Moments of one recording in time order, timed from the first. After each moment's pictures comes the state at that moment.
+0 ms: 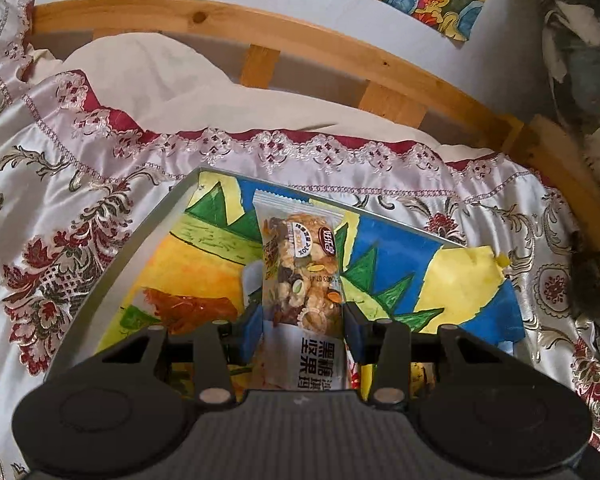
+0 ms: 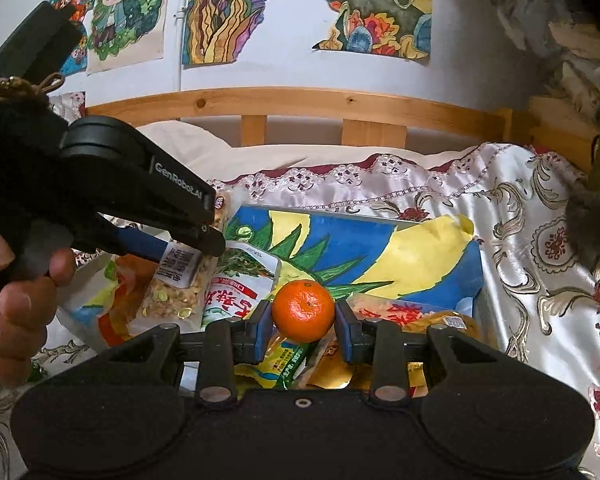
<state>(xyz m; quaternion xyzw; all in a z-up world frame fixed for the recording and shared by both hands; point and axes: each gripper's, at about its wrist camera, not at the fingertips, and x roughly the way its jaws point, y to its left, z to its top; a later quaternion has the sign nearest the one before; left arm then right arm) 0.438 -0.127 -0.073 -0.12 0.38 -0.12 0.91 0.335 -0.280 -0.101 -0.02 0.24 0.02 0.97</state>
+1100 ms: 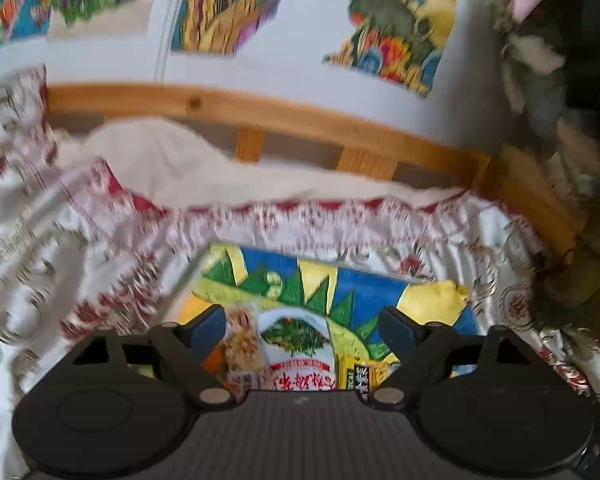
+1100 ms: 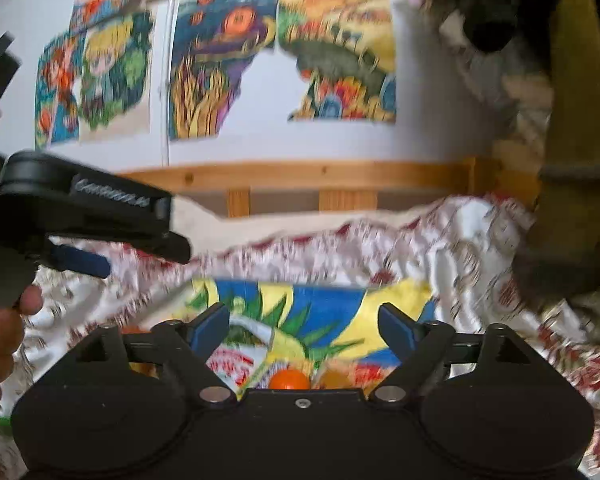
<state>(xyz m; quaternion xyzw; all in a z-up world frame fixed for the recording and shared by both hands) 0.381 -0.116 0.007 -0.08 0.30 -0.12 0.94 0.289 -0.294 -0.032 0.01 0.17 0.00 0.99</state>
